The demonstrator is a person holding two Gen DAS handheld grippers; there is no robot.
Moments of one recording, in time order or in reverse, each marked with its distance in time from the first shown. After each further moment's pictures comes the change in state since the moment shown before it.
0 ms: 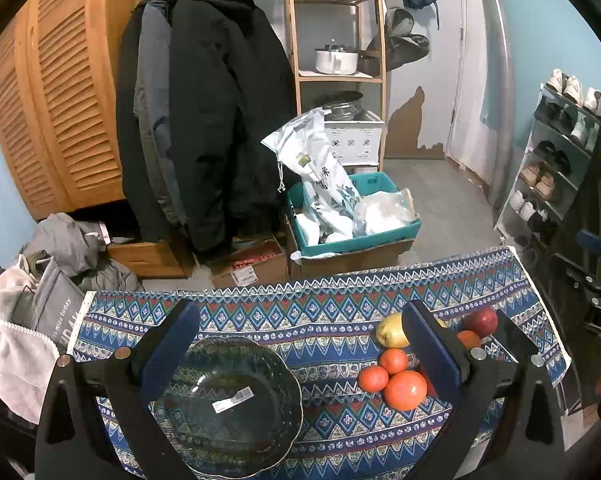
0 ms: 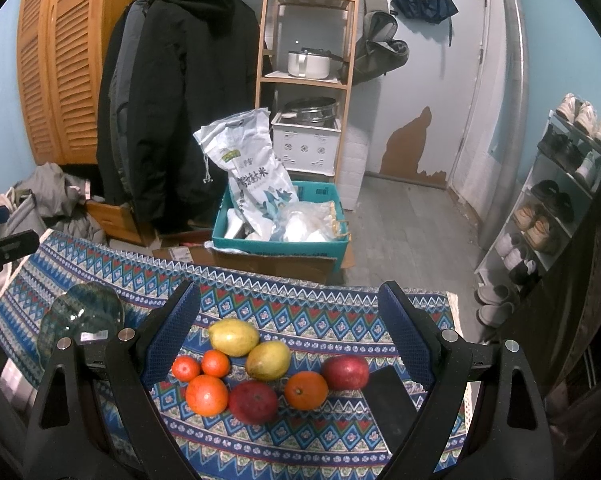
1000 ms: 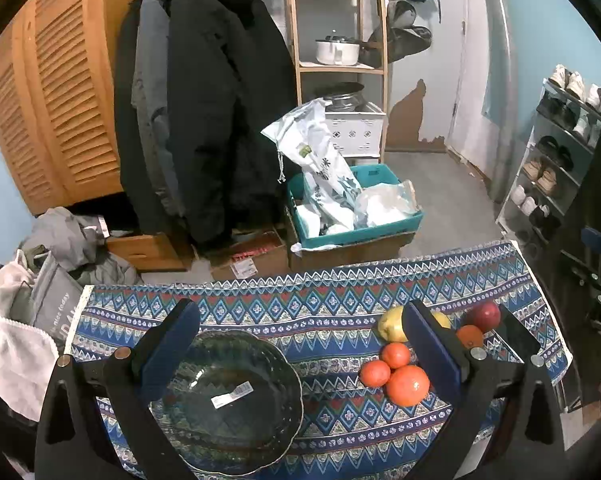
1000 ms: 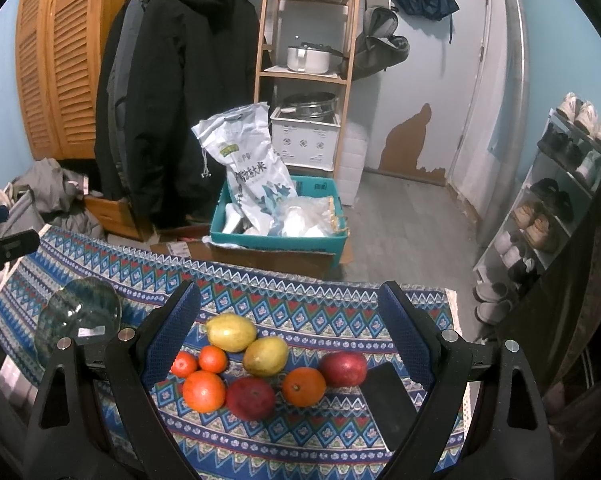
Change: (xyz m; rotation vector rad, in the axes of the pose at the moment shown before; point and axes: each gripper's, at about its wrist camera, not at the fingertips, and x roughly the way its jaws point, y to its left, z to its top) left arm 0.011 0.000 -0.001 0.006 0.036 0.001; right arm 0.002 0.001 -0.007 -0.006 0.021 -0.006
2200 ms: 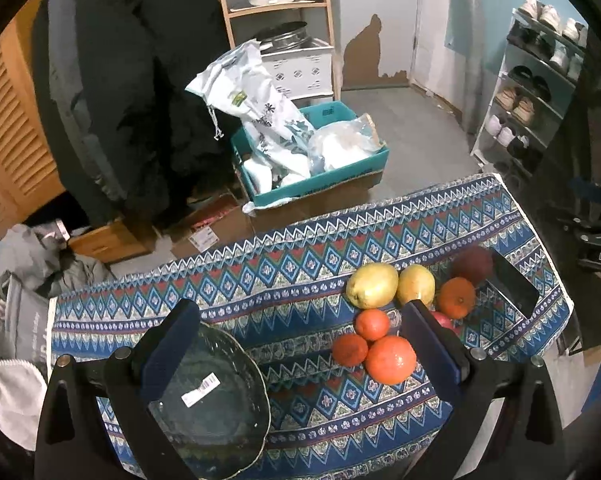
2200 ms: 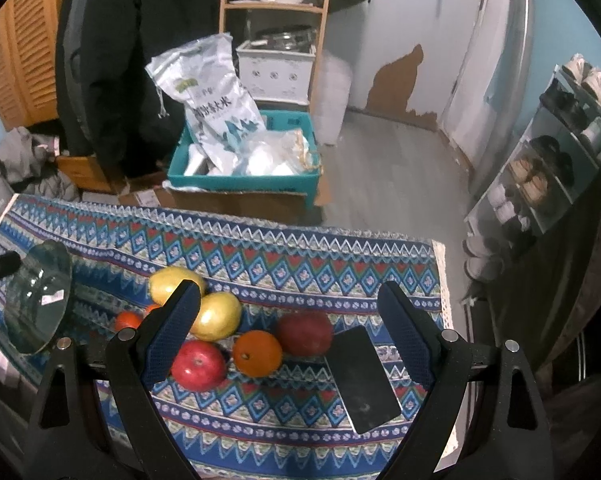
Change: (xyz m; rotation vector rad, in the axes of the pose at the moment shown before) left arm 0.072 -0.061 0.009 0.159 0.209 -0.091; right arm 0.071 -0.062 -0.007 0.029 0.247 -0.036
